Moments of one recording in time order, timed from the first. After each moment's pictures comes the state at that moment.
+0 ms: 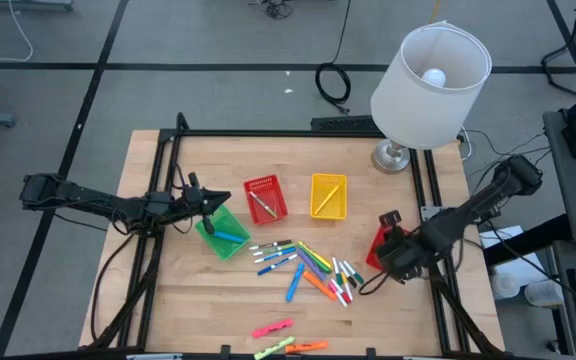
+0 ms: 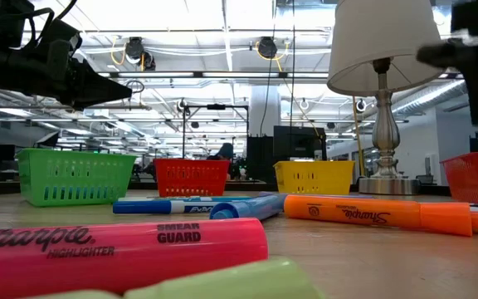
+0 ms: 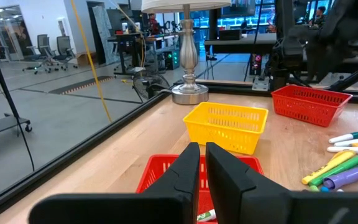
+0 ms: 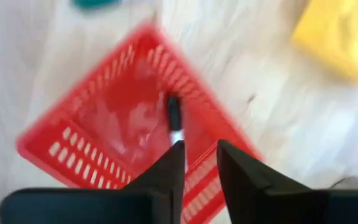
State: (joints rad) left arm -0.08 0.64 0.02 0.60 -0.45 0.02; right arm 0.60 1.22 0.90 -1.19 0.31 0.20
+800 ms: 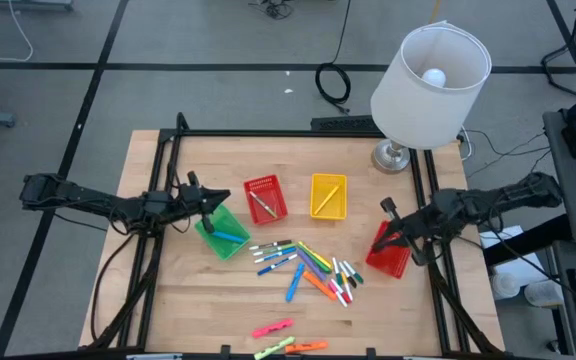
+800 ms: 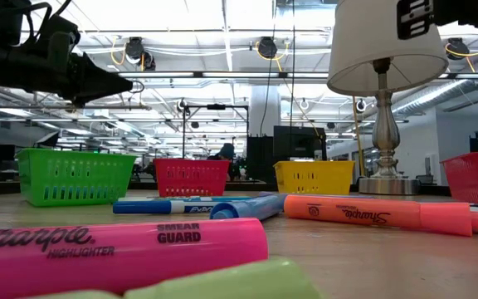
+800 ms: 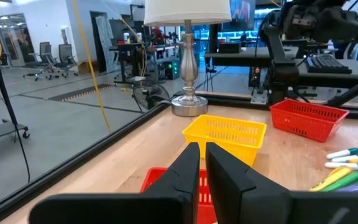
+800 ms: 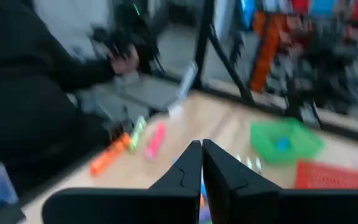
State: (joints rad) left arm -0.08 0.64 0.02 0.66 -0.45 0.02; right arm 0.22 0.47 0.37 0.03 -0.28 -0.13
